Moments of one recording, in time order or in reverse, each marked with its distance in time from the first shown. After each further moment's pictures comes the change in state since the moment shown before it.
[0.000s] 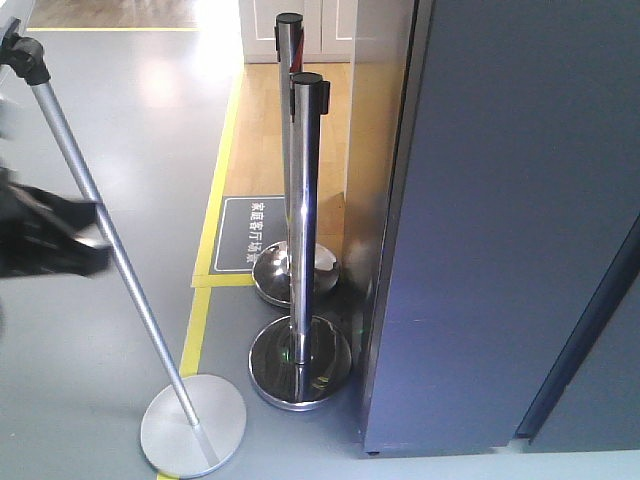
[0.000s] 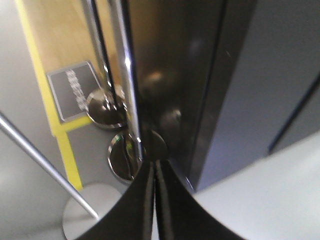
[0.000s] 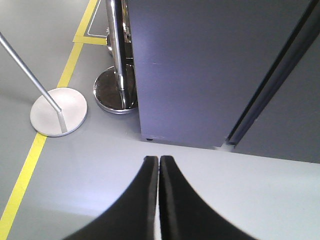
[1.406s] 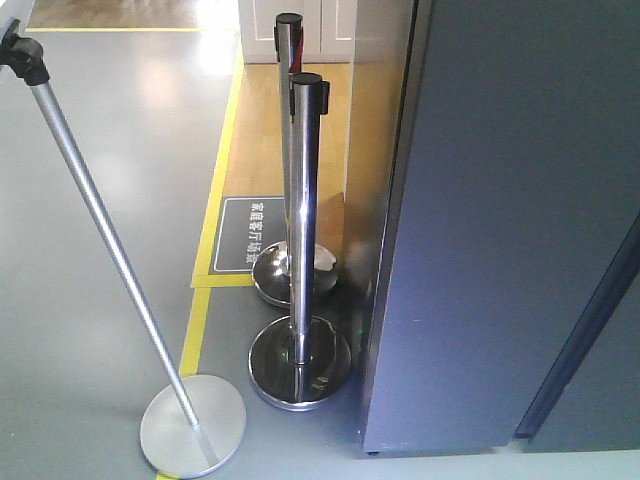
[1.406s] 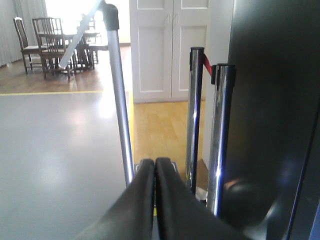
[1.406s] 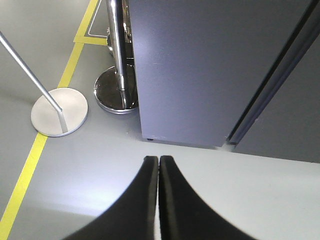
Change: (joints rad) left arm 0.322 -1.046 0.936 0.003 -0.390 -0.001; right arm 0.000 -0.002 0.001 0.001 0.003 0.000
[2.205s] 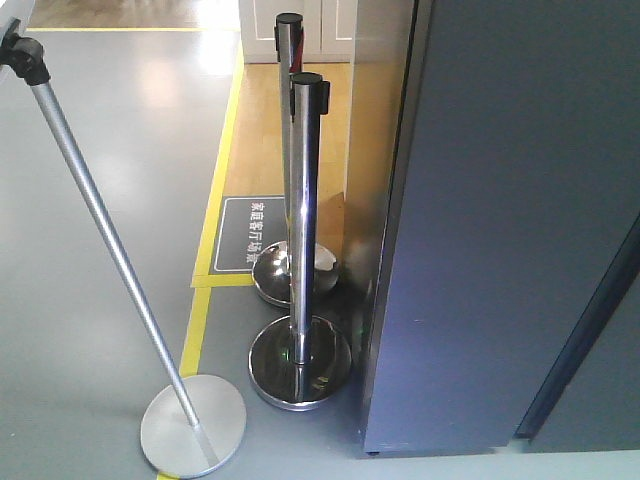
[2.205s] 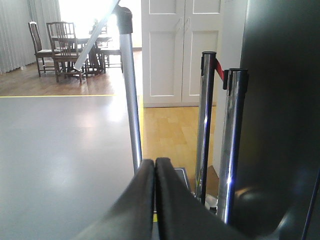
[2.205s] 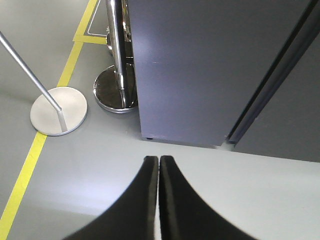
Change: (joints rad) left arm 0.046 0.000 0.011 -0.003 -0.028 -0.002; right arm 0.000 0.000 0.000 0.000 0.003 0.000
